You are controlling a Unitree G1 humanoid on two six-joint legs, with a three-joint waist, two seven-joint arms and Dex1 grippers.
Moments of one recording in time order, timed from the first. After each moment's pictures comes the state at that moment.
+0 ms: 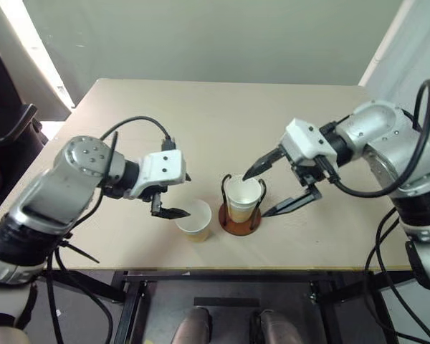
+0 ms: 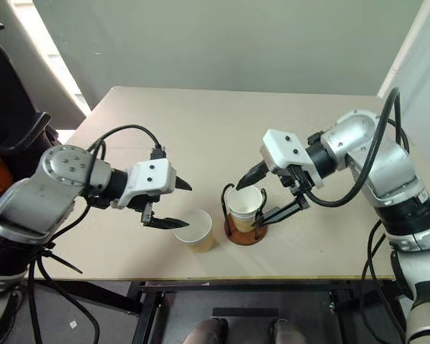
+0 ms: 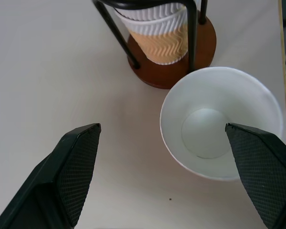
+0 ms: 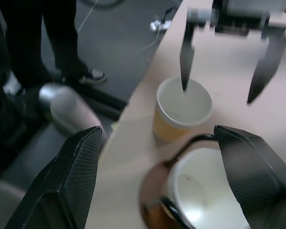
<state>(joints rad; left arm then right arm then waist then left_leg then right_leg) -0.77 1.04 -0.35 -0.22 -0.19 0.56 -1.28 -1.01 -0.79 0.32 -0.19 0.49 0.58 1.50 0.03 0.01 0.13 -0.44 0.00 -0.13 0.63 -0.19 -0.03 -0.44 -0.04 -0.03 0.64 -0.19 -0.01</state>
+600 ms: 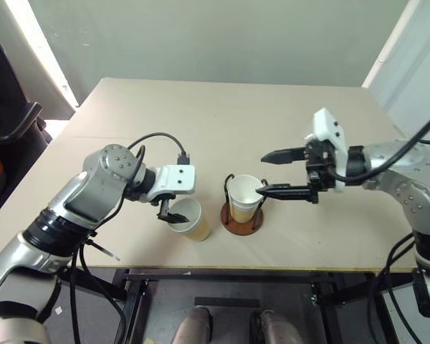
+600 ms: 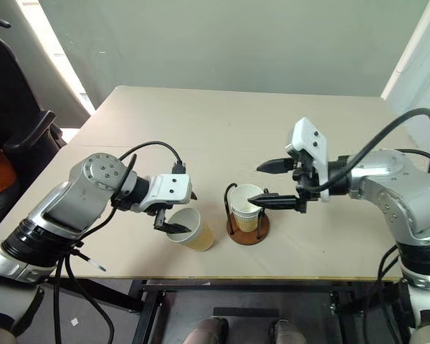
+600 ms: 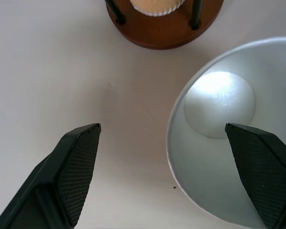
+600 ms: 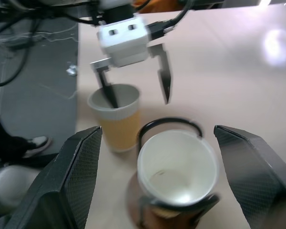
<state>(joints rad) -0.80 0.94 -0.44 -0.08 -0.01 0.47 -1.34 -0.72 -0.83 0.00 -0.46 0.70 0.98 1.06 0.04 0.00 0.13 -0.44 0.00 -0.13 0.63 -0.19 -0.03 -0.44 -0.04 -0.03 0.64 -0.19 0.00</state>
